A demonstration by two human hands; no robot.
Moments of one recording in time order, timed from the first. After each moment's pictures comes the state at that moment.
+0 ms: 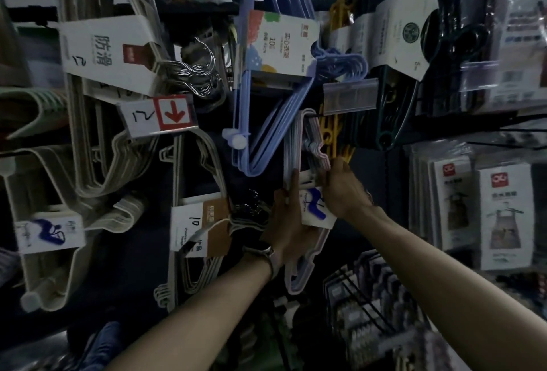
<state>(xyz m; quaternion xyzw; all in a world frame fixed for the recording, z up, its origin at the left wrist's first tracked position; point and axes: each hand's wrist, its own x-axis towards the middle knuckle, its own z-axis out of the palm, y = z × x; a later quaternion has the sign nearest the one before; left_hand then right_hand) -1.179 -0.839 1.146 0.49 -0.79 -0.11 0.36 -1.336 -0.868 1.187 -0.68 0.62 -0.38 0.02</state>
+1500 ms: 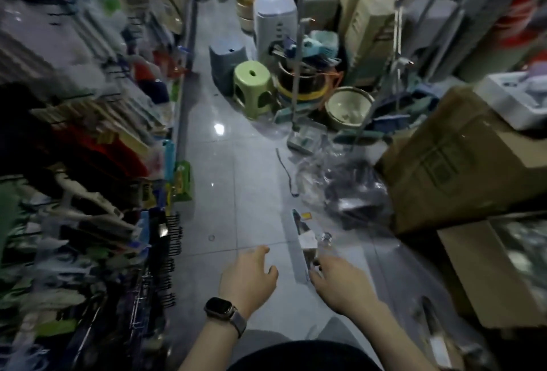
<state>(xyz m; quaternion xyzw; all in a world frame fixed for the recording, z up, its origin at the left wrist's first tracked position) -0.966 -0.228 0.773 0.09 -0.93 -0.23 -0.27 -0.978 -0.026 0.740 -0.01 0.93 -0.15 0.32</state>
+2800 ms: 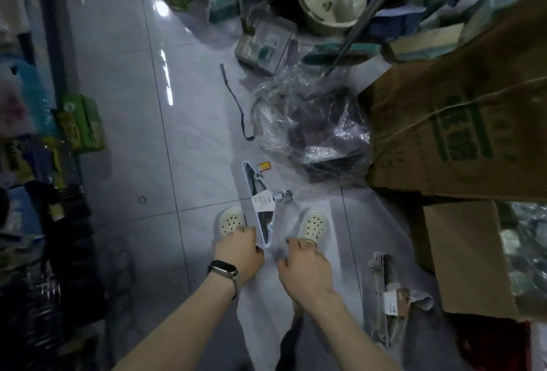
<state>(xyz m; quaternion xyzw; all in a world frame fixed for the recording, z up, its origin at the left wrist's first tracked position) -1.208 -0.064 0.505 0.02 -0.87 -0.12 -0.48 -1.171 0.083 0.525 0.05 0.90 -0.12 0.42</state>
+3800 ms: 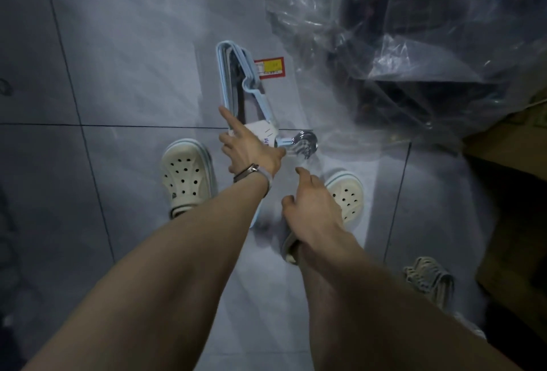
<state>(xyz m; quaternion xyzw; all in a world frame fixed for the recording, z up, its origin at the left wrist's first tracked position) -1.228 0.027 -0.007 0.48 -0.75 -0.31 -0.32 -1.187 0.143 0.060 0.07 0.84 -0.14 0.52</state>
